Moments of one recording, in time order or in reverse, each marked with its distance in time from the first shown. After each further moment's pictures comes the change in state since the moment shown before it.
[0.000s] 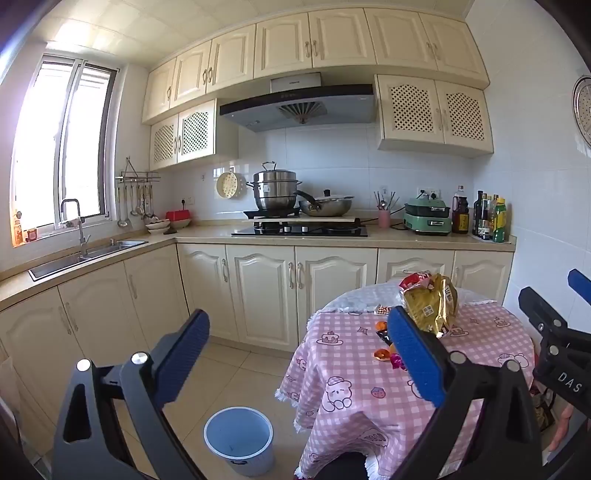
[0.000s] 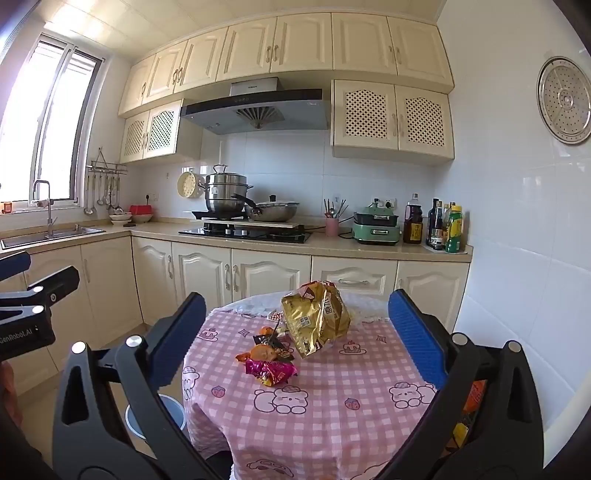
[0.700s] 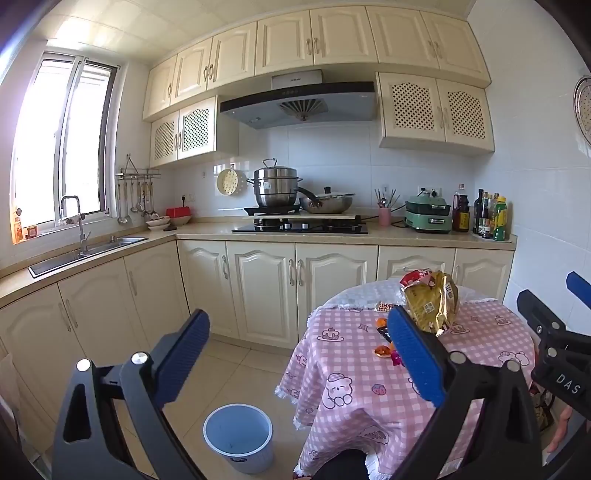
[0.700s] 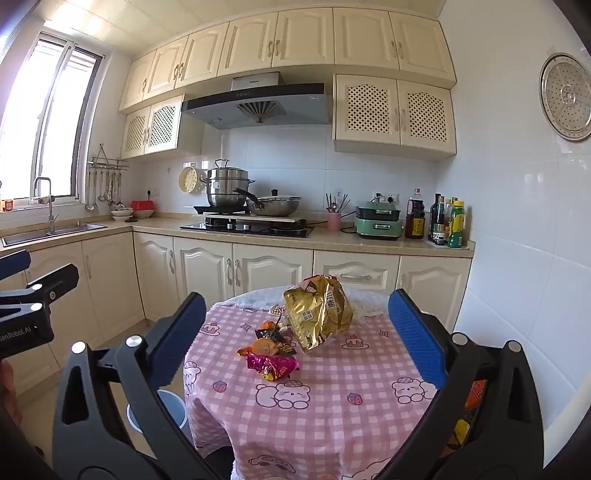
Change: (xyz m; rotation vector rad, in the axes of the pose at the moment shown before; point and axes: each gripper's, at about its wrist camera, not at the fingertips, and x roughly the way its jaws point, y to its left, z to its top) left arm 0.000 0.002 -0.003 0.002 0.008 -0.002; right arm 0.005 0.004 -0.006 -0.010 0.018 0.002
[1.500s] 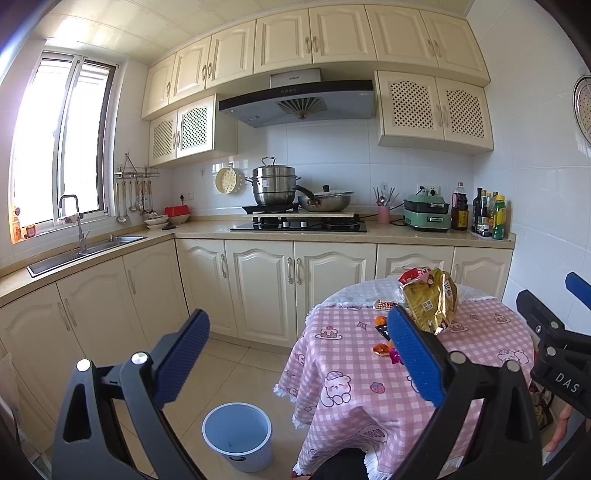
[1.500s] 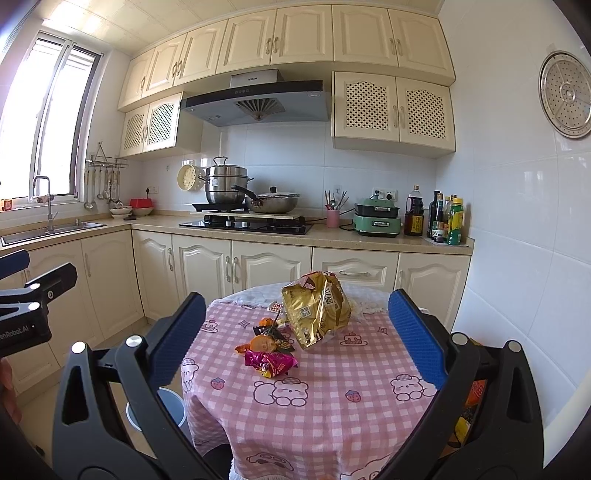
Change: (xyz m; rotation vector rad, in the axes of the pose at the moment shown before) left arm 0.005 -0.001 -0.009 0.000 0.005 0.000; right arm 0.005 -0.002 -0.010 0.004 0.010 0.003
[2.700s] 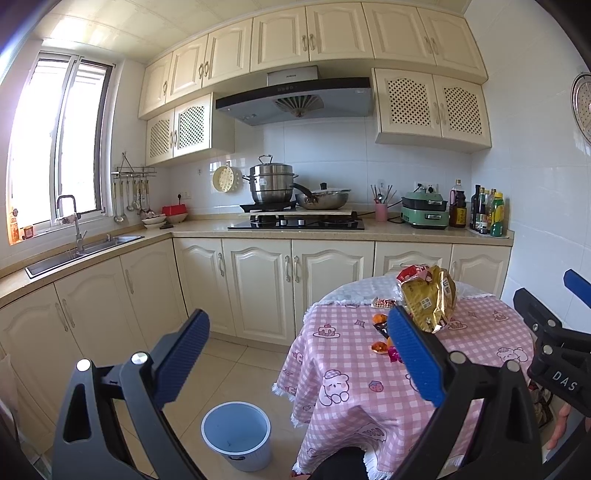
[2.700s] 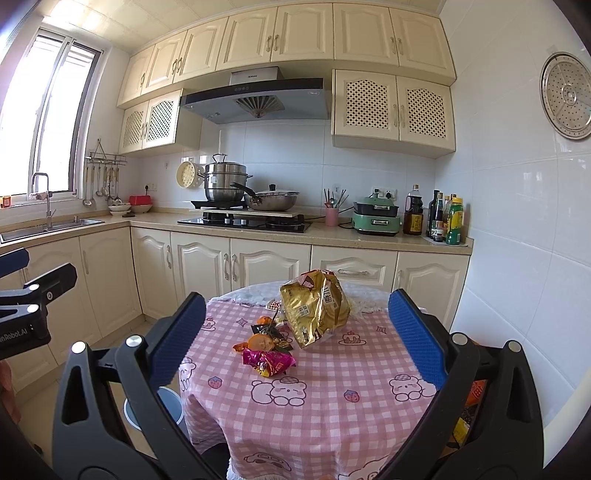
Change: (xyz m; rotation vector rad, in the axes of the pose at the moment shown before) left arm 0.003 -0.010 -0.002 0.000 0.009 -0.008; right arm 0.002 -0.009 -0.002 -0.002 0.009 -0.004
